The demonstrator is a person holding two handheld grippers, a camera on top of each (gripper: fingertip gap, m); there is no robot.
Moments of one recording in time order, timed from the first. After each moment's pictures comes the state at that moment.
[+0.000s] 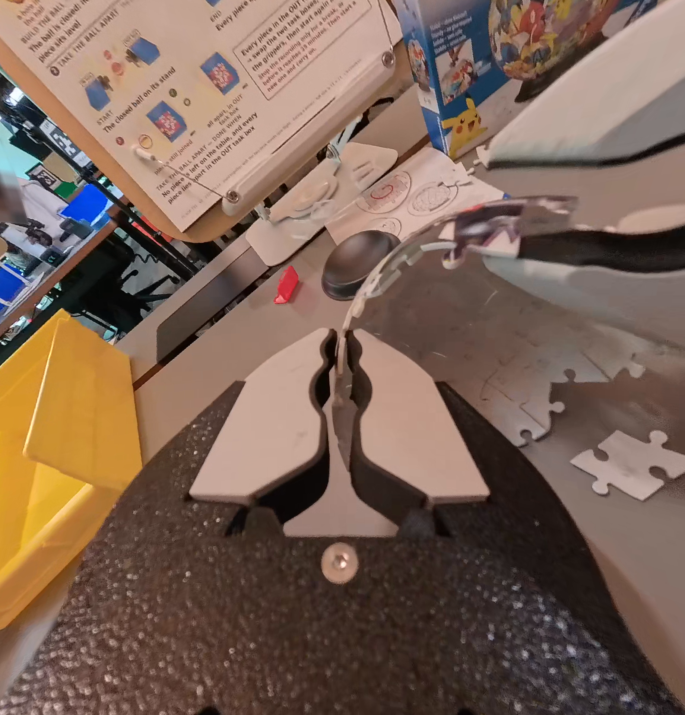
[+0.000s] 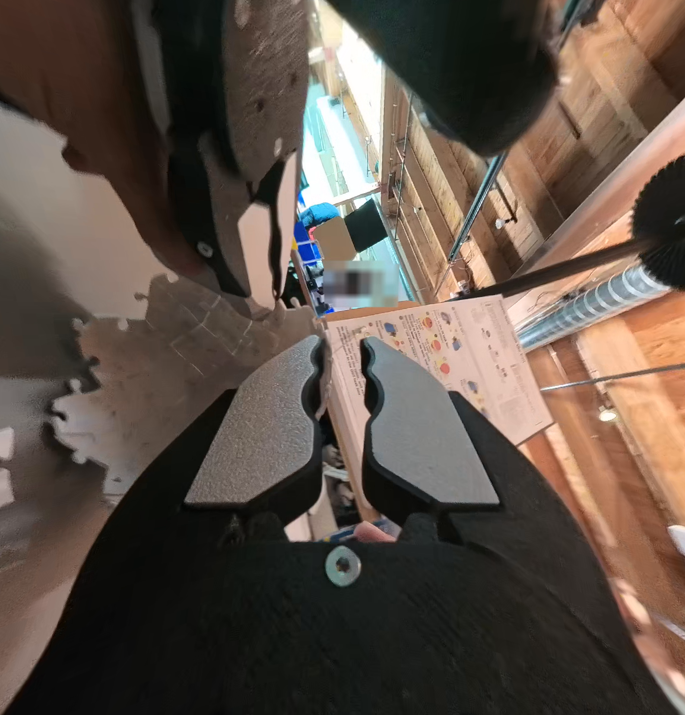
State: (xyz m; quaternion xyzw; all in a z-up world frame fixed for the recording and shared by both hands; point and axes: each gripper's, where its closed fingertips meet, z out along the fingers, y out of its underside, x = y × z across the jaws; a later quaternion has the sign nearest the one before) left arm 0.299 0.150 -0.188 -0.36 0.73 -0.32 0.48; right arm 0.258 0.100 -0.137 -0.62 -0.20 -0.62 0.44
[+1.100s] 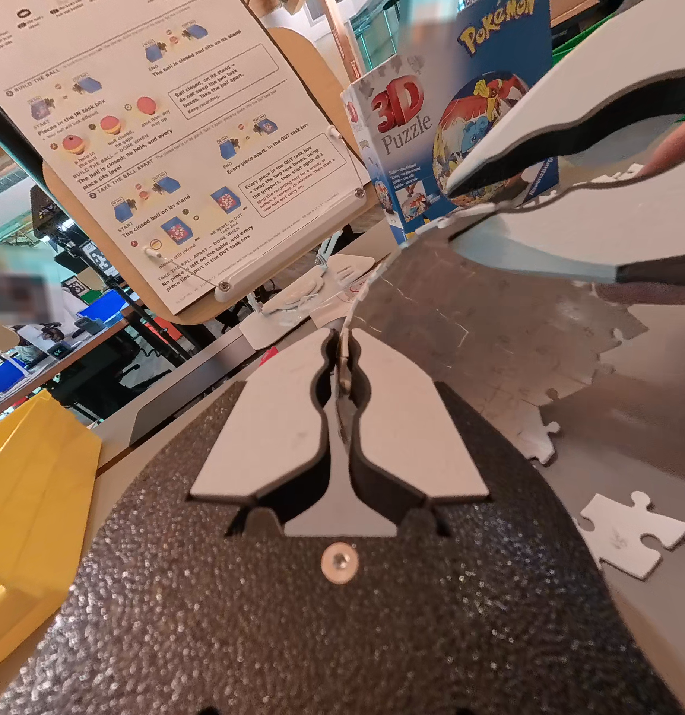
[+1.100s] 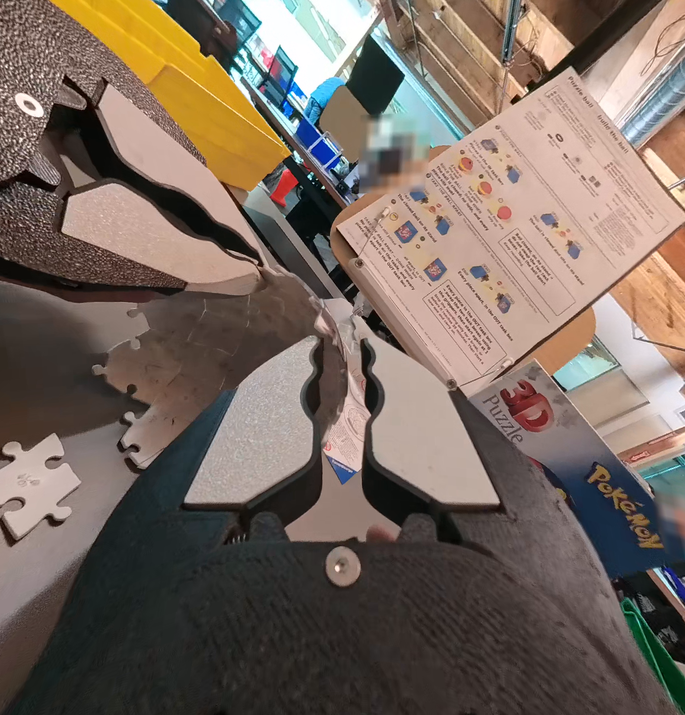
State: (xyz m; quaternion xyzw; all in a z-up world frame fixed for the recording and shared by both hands) left arm 0.304 0.117 -0.178 -0.29 0.67 -0.44 0.53; right arm 0.296 0.060 -0.151 -0.72 0.02 -0.51 0.47
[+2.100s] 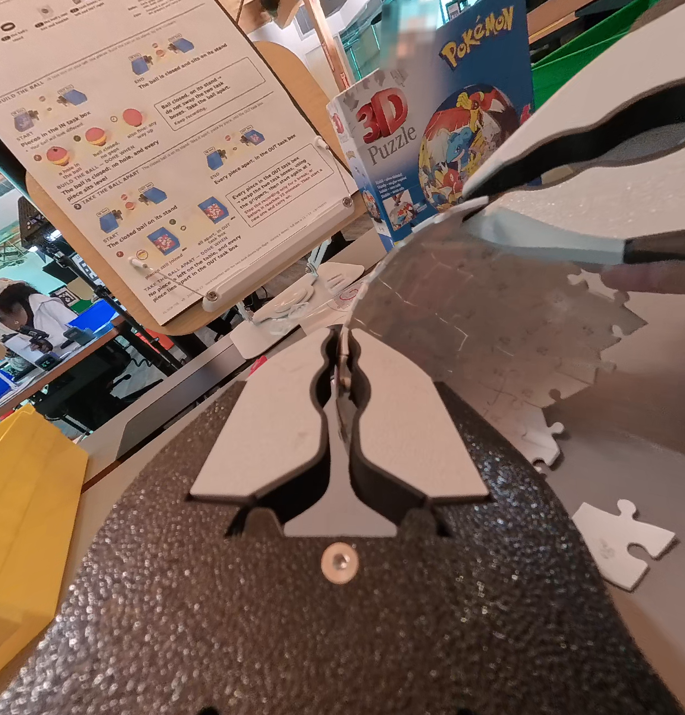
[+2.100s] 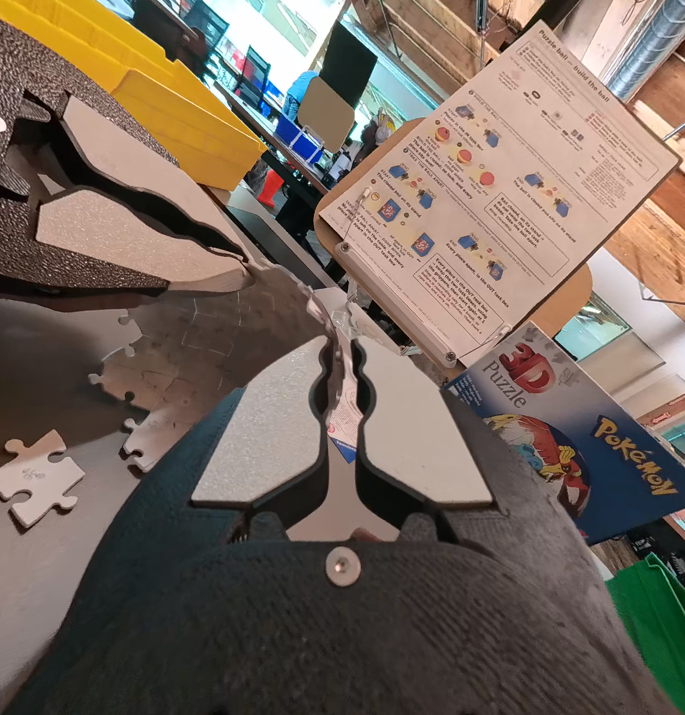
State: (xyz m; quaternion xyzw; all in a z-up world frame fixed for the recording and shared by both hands) left arm 0.305 0.107 -0.179 -0.27 0.67 -0.45 0.52; right arm 0.297 0.042 -0.154 -0.71 0.08 -0.50 0.49
